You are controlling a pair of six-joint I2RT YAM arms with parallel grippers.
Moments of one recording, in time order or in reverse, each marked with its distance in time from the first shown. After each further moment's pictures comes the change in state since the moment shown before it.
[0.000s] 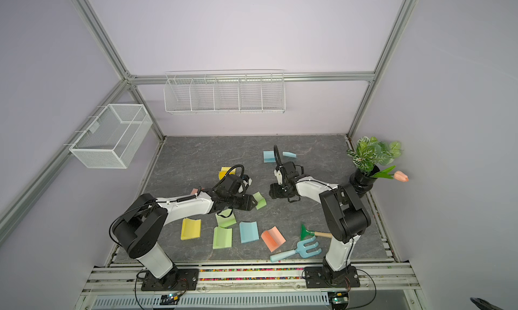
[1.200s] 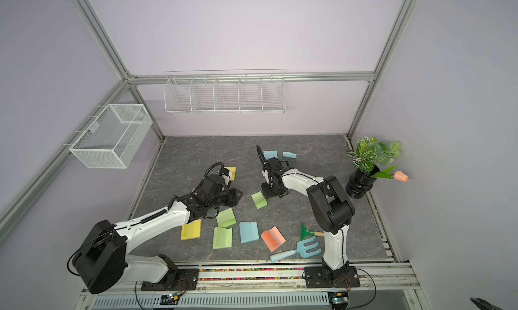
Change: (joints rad) left arm 0.053 -0.301 -0.140 -0.001 -0.163 -0.043; right arm 0.109 0.153 0.250 -0.229 0.068 -0.088
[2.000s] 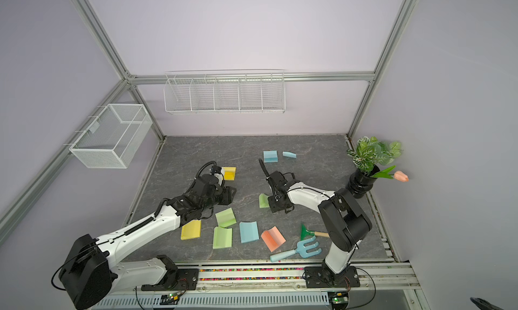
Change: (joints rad) left arm 0.000 -0.168 0.002 -0.105 -0.154 0.002; right arm 0.042 -0.215 -0.269 -0.014 0.176 0.071
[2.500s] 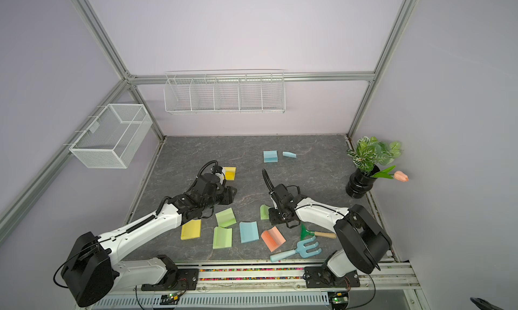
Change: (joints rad) left arm 0.000 0.019 0.019 -0.025 -0.001 0.001; right arm 0.116 -0.176 -0.209 0.120 -0.108 0.179
